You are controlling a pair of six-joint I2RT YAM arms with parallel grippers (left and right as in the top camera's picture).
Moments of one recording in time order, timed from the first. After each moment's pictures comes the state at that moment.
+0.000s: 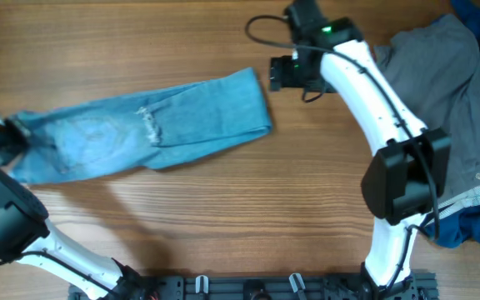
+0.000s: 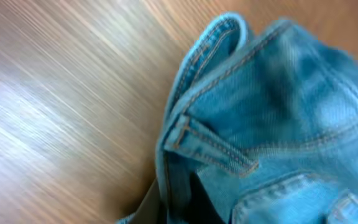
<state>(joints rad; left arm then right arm) 0.73 2.05 1.56 -0.83 0.09 -0.12 0.31 2.09 1.90 -1.15 0.05 0.34</state>
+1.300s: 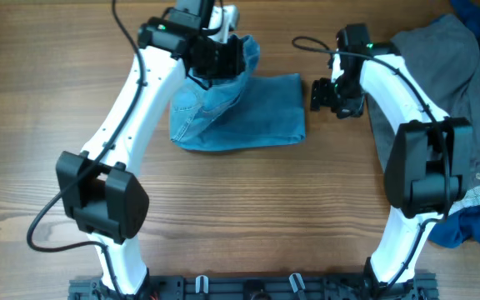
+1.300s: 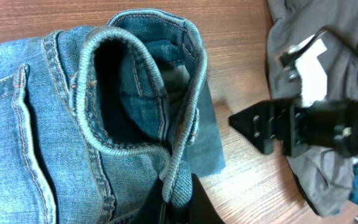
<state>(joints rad) -0.37 1.99 1.91 -0.96 0.38 -0.31 0.12 2.09 1.57 -0.96 -0.12 0.22</state>
